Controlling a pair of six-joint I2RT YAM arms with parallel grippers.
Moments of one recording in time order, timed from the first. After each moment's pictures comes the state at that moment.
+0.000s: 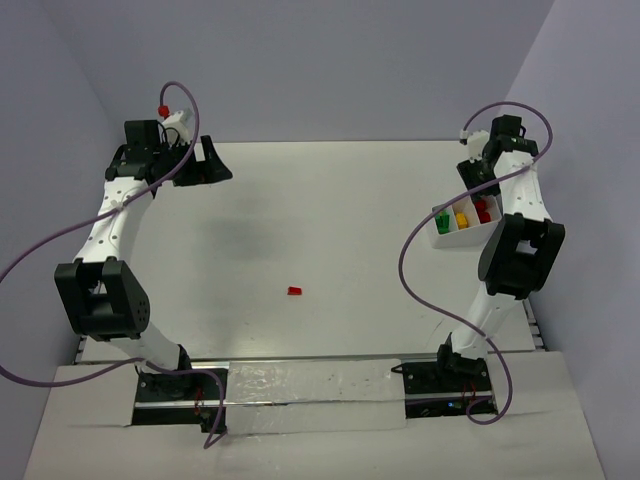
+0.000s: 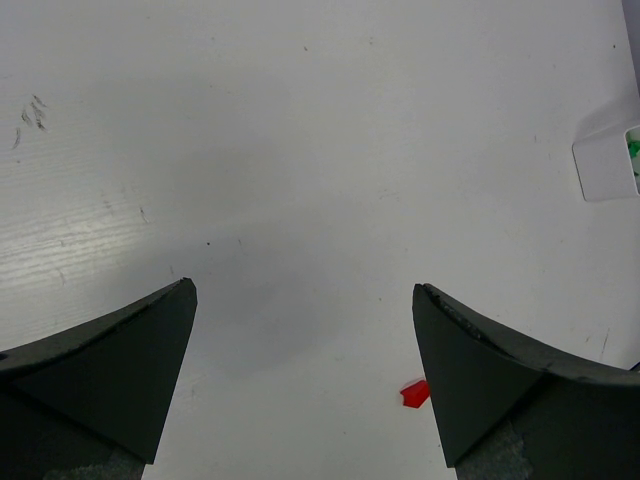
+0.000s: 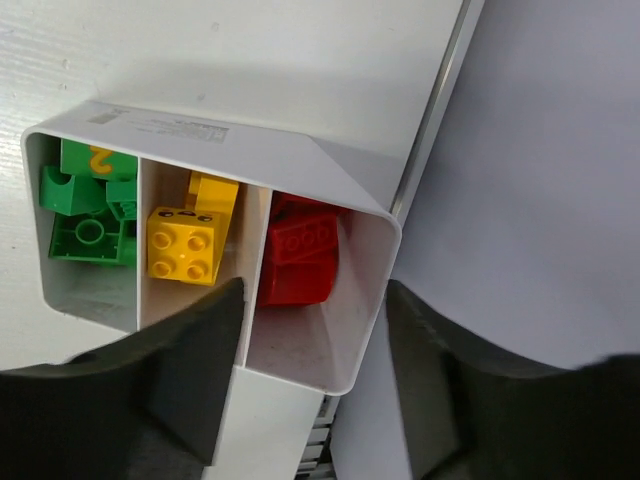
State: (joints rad) left arm 0.01 1.62 1.49 -0.55 0.53 -0.13; right arm -0.26 1.88 1.74 -0.95 0.04 -0.58
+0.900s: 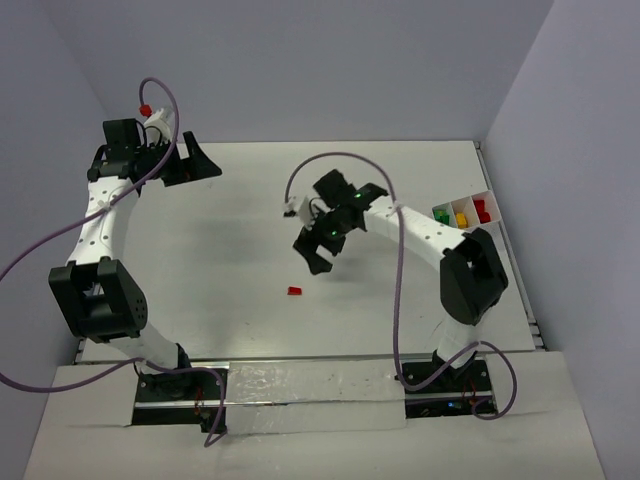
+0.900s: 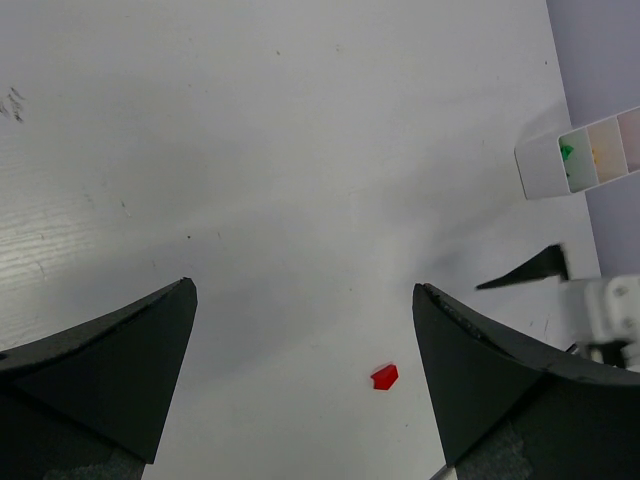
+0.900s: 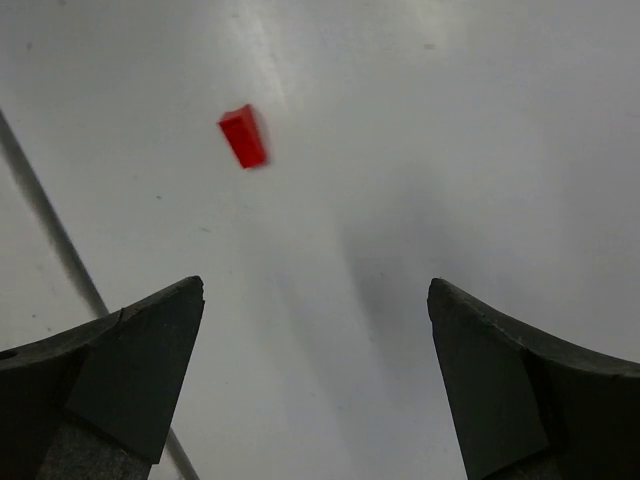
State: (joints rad) left arm 0.11 1.62 1.52 -0.58 0.69 -0.16; right arm 0.63 1.75 1.46 -0.82 -0.41 -0.41
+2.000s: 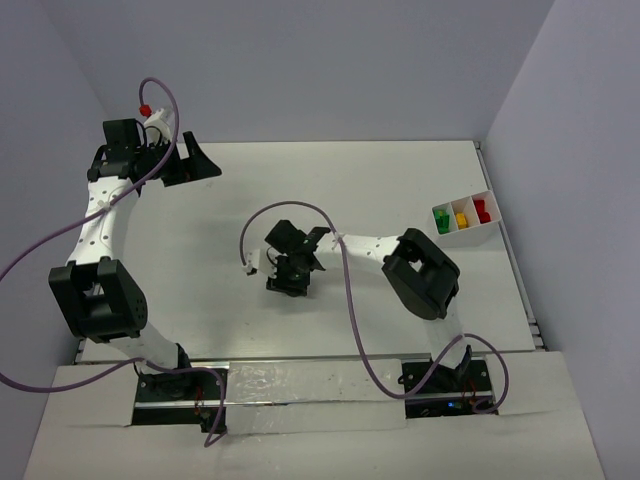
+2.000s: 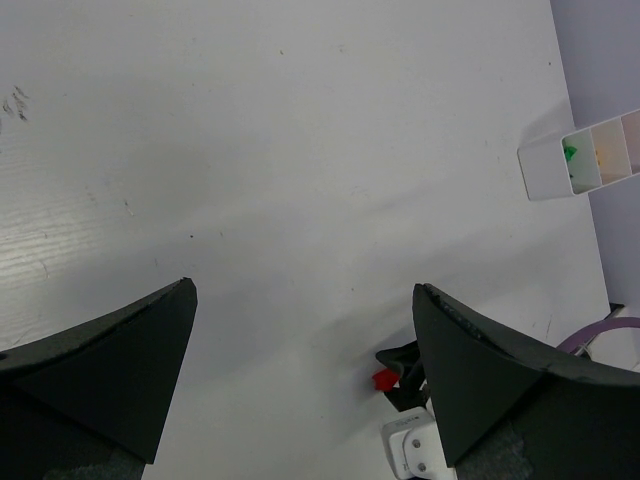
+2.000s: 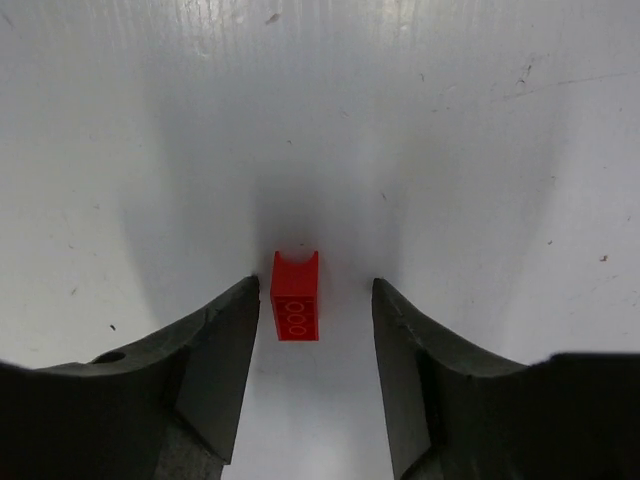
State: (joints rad) left arm 0.11 1.62 1.52 -0.59 0.69 -0.15; right arm 0.95 2.00 1.39 -0.56 -0.23 -0.54
